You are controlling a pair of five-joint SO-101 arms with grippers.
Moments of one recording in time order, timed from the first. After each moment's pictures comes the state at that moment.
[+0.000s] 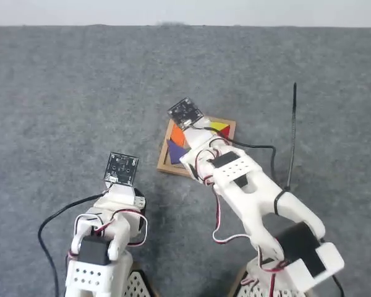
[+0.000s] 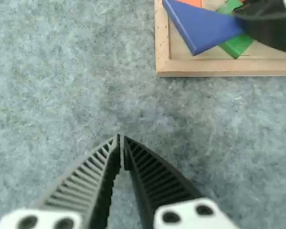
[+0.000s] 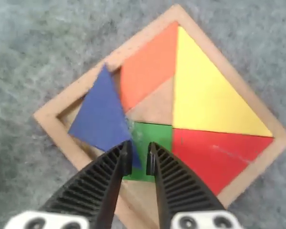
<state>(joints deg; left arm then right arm) 2.8 -102.5 97.2 71.5 2.7 -33.1 -4.1 44.7 23.8 9.8</state>
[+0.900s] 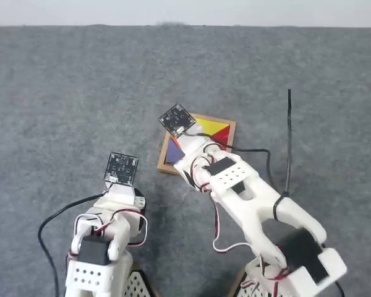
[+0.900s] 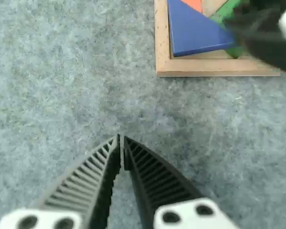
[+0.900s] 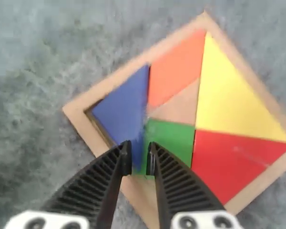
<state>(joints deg) 2.8 -102.5 97.2 71.5 2.7 -35.8 -6.6 47.0 23.8 10.0</state>
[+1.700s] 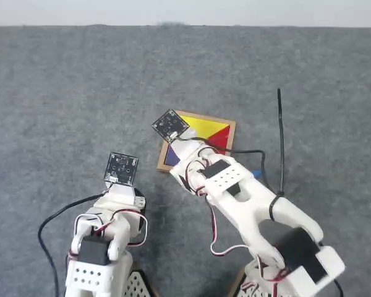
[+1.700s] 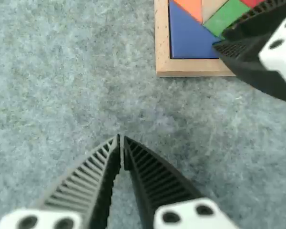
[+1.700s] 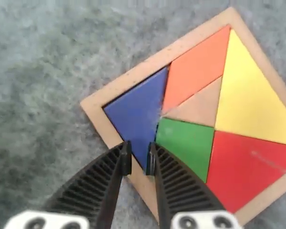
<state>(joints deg) 2.8 -102.5 97.2 71.5 2.7 -38.2 -6.8 47.0 24.4 10.1</state>
